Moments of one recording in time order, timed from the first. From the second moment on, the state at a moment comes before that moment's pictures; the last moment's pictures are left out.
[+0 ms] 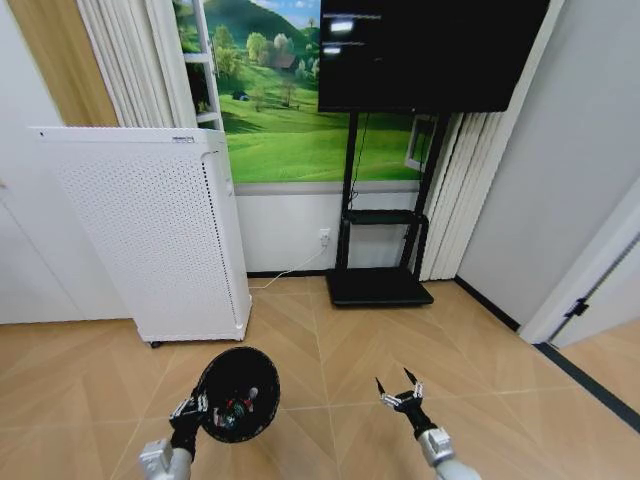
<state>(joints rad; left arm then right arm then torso) 1.73 -1.33 -0.59 -2.11 -0.36 0.09 -0.21 -1.38 1.08 0.36 1.45 0.17 0.43 0.05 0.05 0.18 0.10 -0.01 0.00</state>
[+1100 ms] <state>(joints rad) 1.50 -1.32 -0.49 -1.75 -0.35 0.03 -0.21 -1.39 1.04 0.35 1.48 0.27 0.47 -0.01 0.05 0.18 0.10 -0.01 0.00</state>
